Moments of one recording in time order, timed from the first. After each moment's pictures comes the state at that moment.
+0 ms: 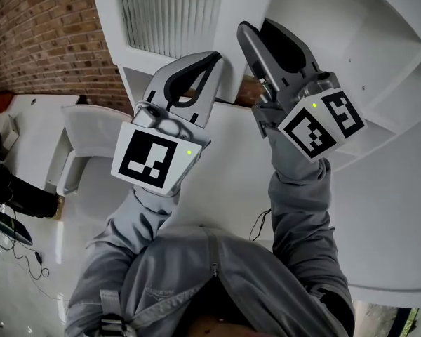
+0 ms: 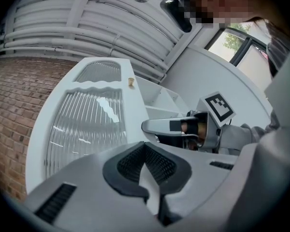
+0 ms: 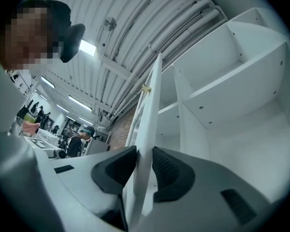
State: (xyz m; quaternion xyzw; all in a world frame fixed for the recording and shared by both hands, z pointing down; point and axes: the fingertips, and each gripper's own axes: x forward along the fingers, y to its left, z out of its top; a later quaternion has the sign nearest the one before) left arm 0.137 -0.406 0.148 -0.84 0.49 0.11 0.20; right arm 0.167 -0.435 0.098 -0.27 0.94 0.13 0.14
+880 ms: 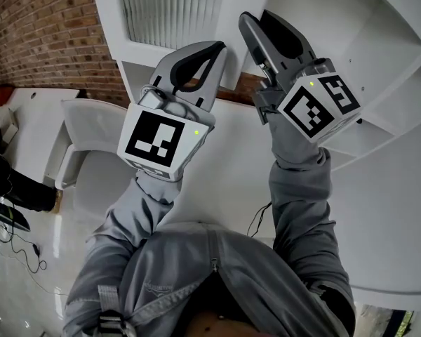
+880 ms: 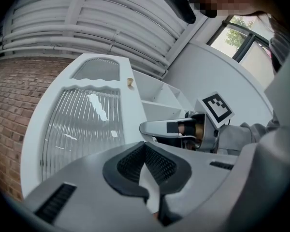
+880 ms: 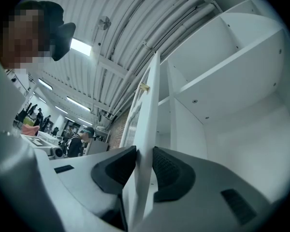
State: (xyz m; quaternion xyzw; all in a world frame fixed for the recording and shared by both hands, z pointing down) left arm 0.142 -0.429 0.145 -0.84 0.51 0.09 0.19; right arm 0.168 -0.466 0.097 -0.27 0.95 0.11 0.13
